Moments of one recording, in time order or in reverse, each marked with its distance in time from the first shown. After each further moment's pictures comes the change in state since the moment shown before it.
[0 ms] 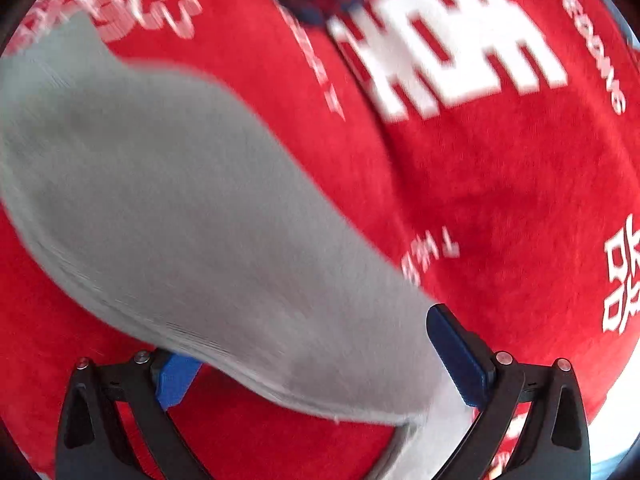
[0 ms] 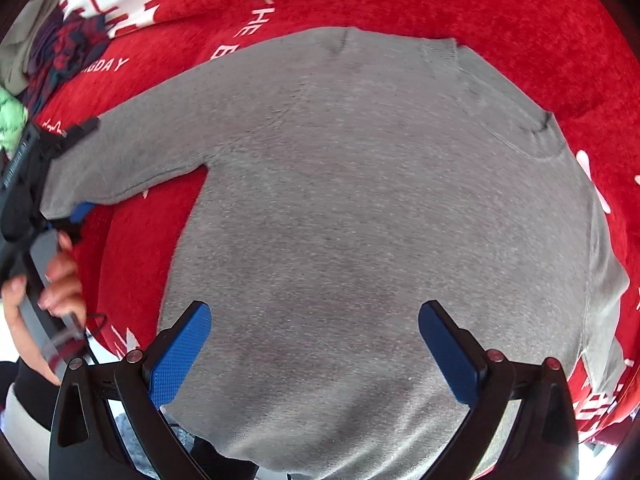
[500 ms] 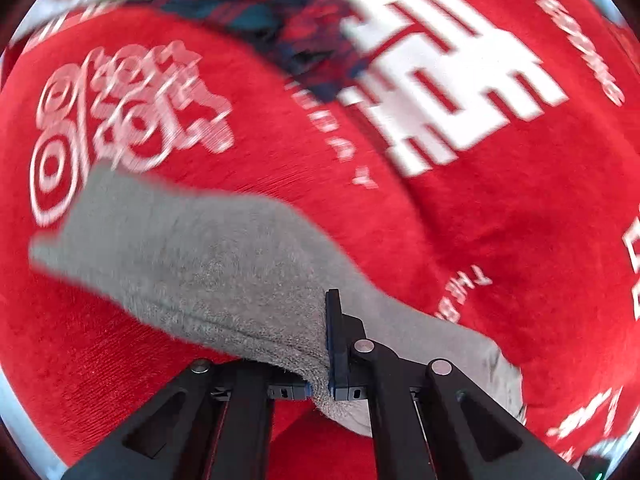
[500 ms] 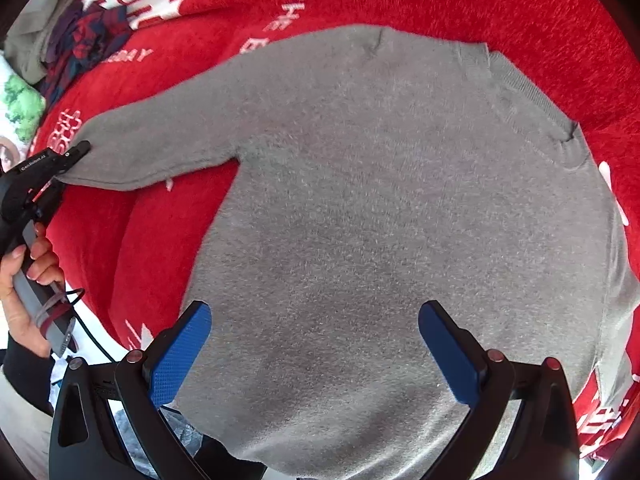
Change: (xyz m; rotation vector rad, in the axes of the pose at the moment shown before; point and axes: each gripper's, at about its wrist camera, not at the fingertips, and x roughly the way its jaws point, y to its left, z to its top) left arm -0.033 -0.012 0.025 0.212 -0.104 0.123; right arm -0.004 0.009 0.005 -0.032 -0.031 0.070
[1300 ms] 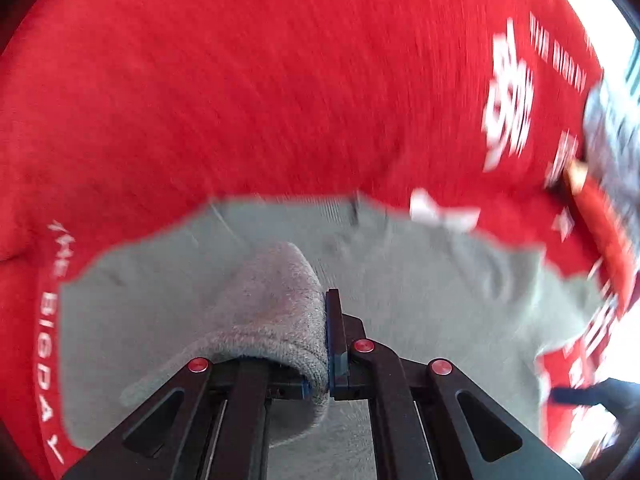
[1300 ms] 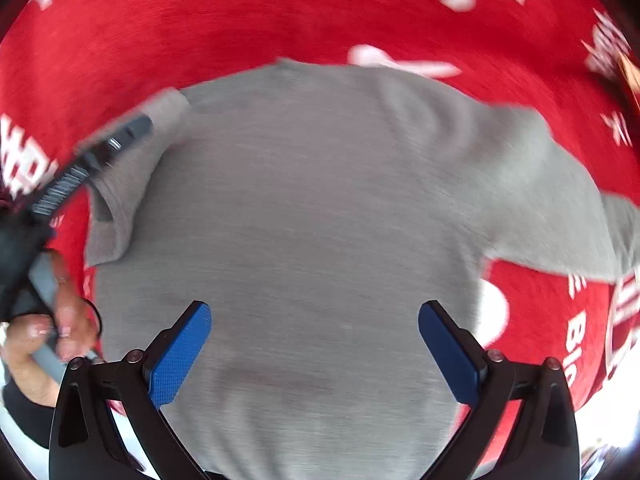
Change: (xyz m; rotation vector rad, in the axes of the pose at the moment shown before) left arm 0.074 -0.387 -0.261 1.036 0.326 -0.217; right arm -0.057 -0.243 -0.121 0.571 -0.150 -0.005
